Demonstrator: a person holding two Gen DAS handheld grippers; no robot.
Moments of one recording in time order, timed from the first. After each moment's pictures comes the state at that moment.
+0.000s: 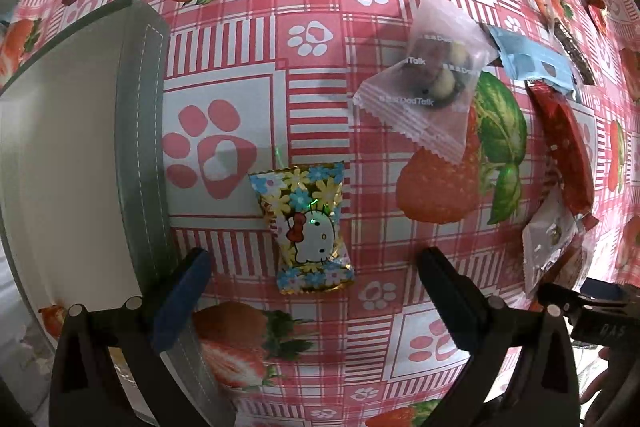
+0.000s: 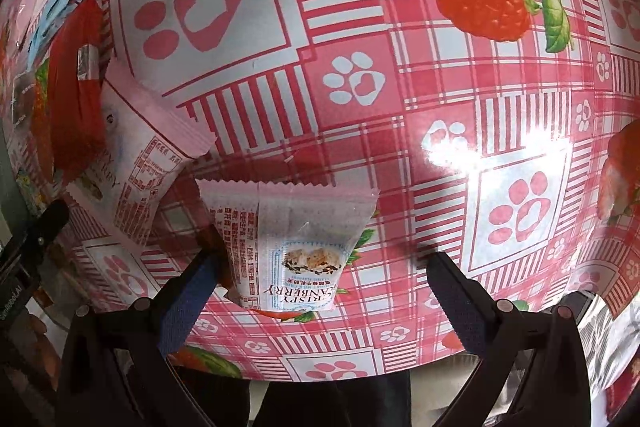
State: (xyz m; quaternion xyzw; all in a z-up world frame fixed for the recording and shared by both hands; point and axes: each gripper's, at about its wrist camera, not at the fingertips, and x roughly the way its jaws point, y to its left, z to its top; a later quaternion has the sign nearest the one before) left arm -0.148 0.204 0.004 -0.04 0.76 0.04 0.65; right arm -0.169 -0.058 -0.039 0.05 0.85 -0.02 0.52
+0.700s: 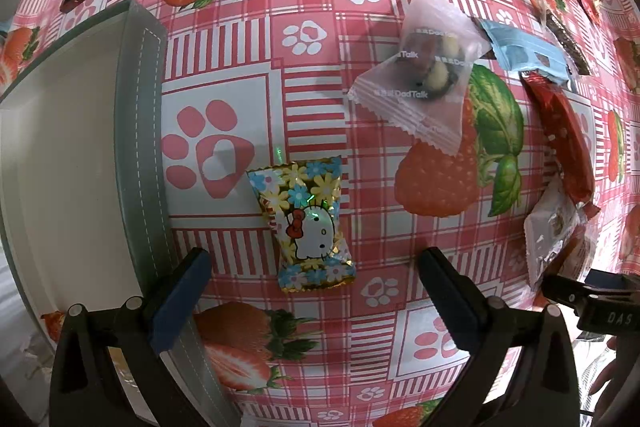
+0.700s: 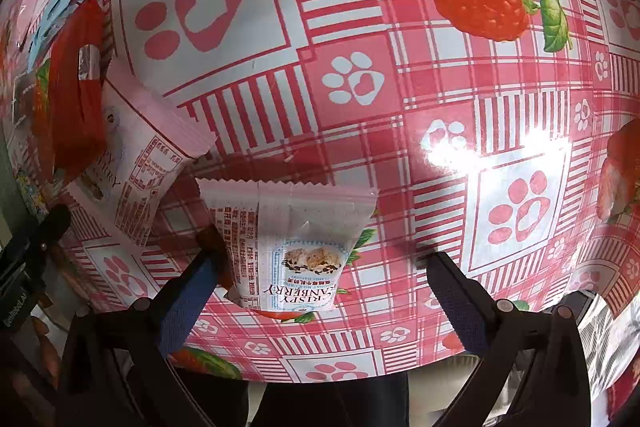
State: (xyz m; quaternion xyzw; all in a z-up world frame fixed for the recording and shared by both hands) left arm -0.152 0.203 0.005 -0.03 0.75 0.03 0.66; right arm -0.162 -0.050 -0.043 0.04 0.85 -0.02 0.53
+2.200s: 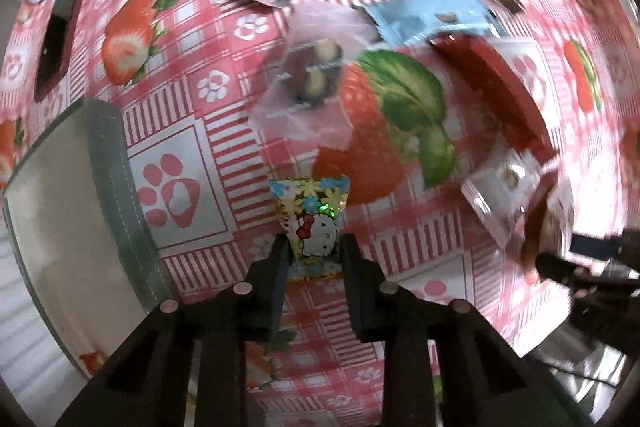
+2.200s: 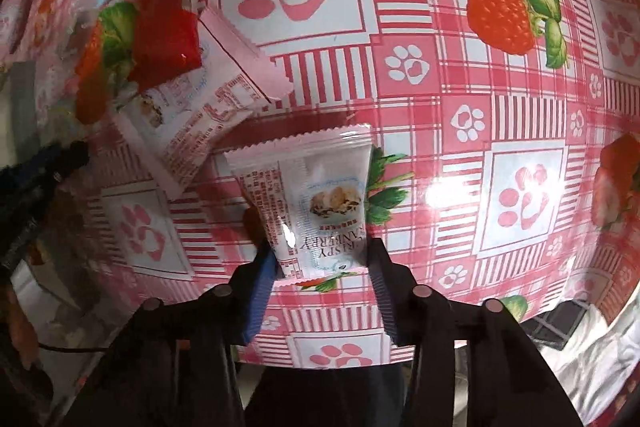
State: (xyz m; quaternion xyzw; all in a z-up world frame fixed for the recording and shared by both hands) left arm -0.139 0.158 0.029 0.07 0.74 -0.06 0.67; right arm -0.191 -0.022 -0.004 0.02 0.82 0.03 0.57
